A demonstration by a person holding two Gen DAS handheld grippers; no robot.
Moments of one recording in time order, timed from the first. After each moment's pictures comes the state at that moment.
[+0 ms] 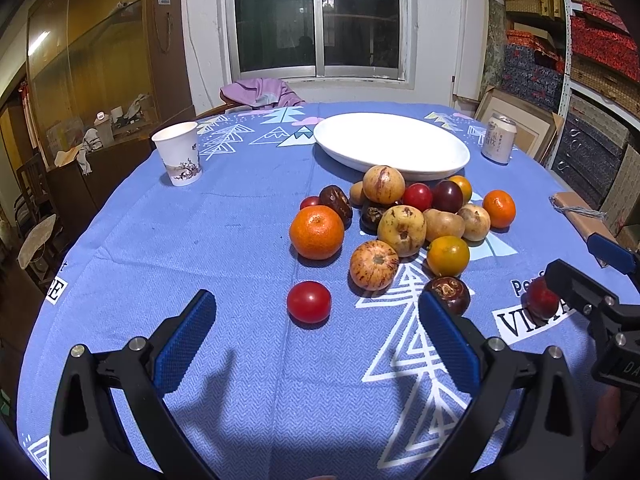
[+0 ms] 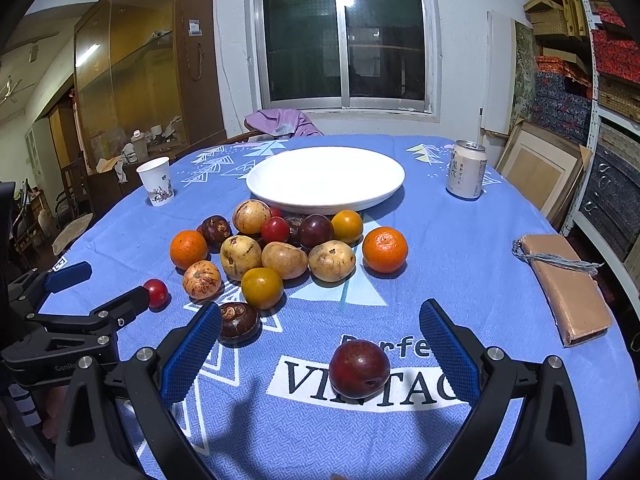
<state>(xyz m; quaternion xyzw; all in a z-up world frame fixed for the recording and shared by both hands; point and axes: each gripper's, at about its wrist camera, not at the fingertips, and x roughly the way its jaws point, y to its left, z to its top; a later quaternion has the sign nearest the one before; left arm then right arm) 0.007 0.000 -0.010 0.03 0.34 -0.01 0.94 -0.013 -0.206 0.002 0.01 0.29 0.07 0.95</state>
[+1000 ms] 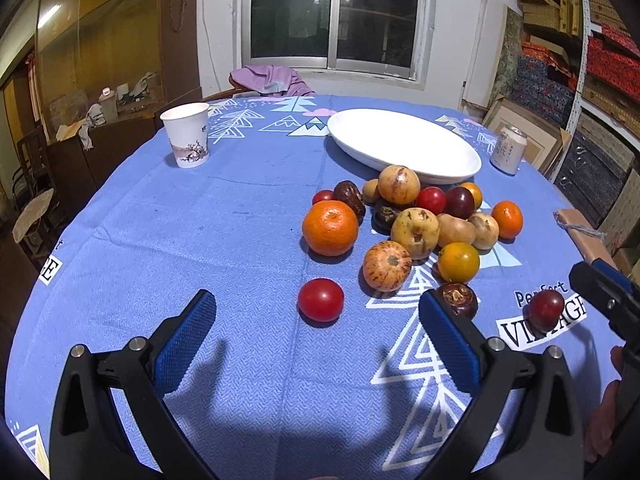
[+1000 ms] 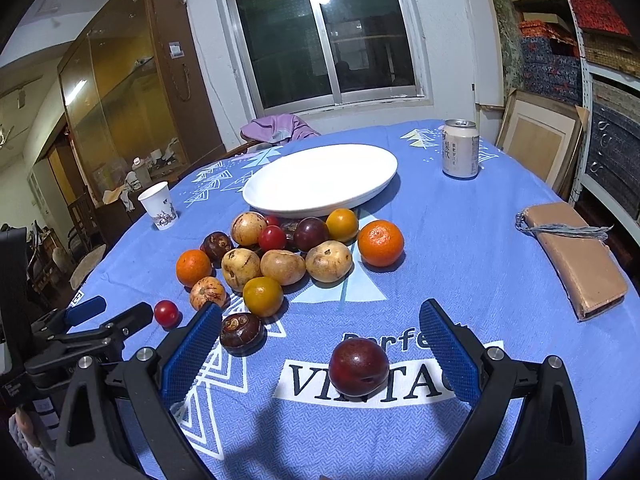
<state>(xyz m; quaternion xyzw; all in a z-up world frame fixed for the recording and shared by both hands) 0.016 0.014 -0.013 -0.02 0.35 -0.01 0.93 -0.010 -0.227 0.002 0.08 0.30 0.08 0.95</state>
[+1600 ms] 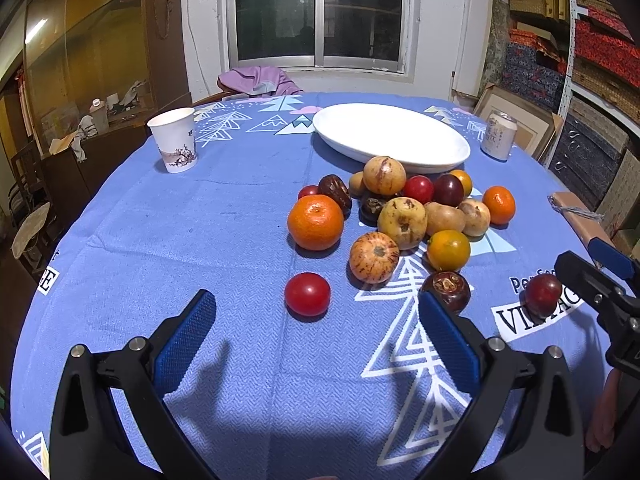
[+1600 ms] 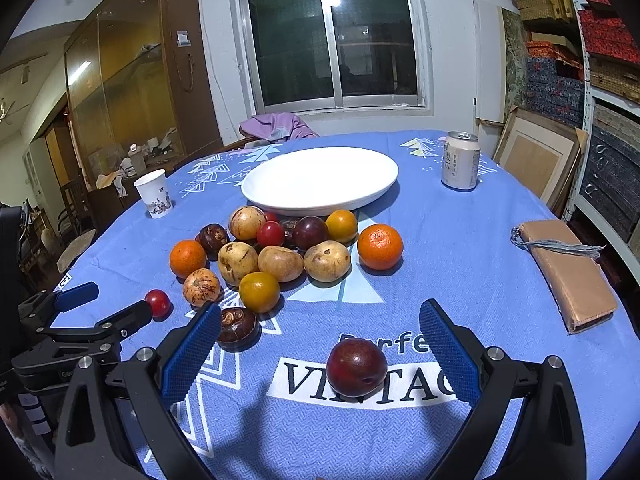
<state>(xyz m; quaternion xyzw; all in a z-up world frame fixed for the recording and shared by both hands) 0.014 0.005 -0.014 0.01 0.36 -0.02 0.93 -0.012 -0.214 0.003 0.04 0.30 0.07 0.95</state>
